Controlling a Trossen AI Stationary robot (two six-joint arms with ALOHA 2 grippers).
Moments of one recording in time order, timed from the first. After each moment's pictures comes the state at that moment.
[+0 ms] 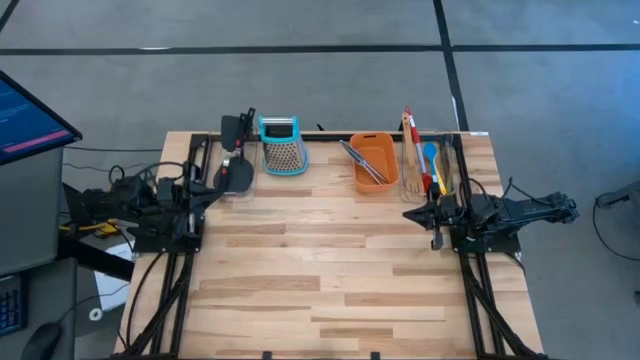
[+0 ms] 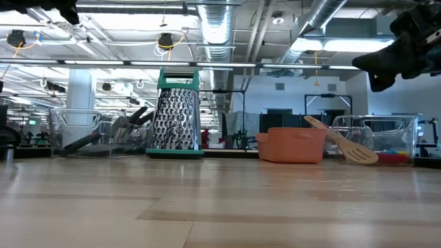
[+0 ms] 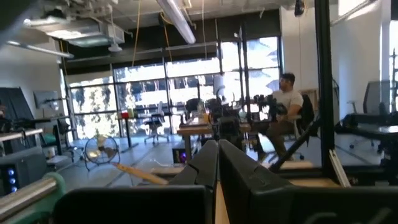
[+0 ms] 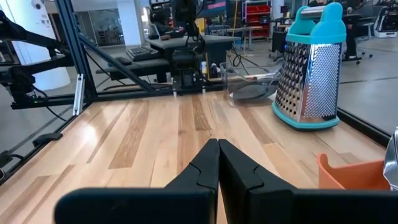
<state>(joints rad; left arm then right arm) -0.21 0.00 0.34 -0.05 -0.32 0.18 0.19 0.01 0.06 -0.12 0.26 0.08</state>
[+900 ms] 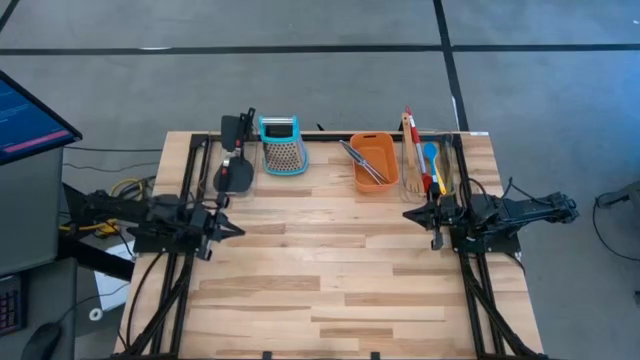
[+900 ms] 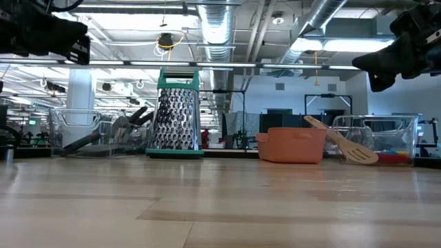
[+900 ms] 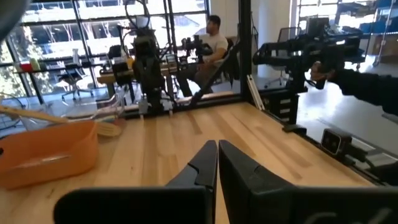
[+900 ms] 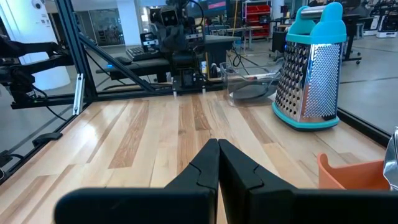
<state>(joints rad) -0.21 0.00 0.08 -0.06 -0.01 0.09 0.19 0.01 0.06 -0.12 0.26 0.08</state>
